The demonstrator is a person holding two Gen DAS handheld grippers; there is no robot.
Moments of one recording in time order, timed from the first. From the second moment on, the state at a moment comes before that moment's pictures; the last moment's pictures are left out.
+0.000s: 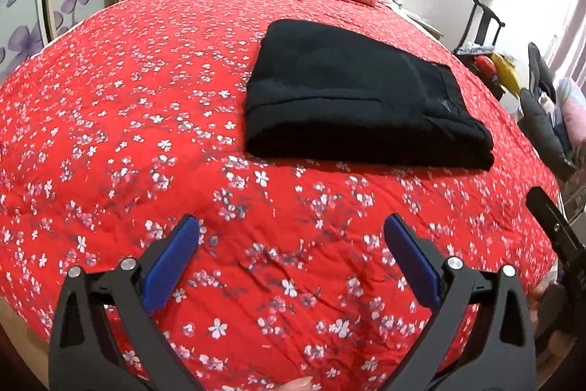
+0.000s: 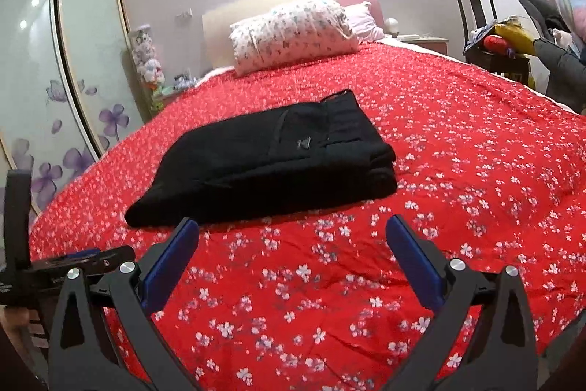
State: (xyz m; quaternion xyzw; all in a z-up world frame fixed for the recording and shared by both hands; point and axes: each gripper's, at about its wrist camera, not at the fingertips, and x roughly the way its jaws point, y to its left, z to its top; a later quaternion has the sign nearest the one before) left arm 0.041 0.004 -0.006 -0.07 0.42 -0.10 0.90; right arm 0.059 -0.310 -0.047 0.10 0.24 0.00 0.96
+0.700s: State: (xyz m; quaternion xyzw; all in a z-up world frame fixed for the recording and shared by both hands) left arm 0.027 -0.014 -0.007 0.01 0.39 -0.09 0.92; right arm 0.062 -0.296 -0.062 0.03 0.32 -0.08 0.94
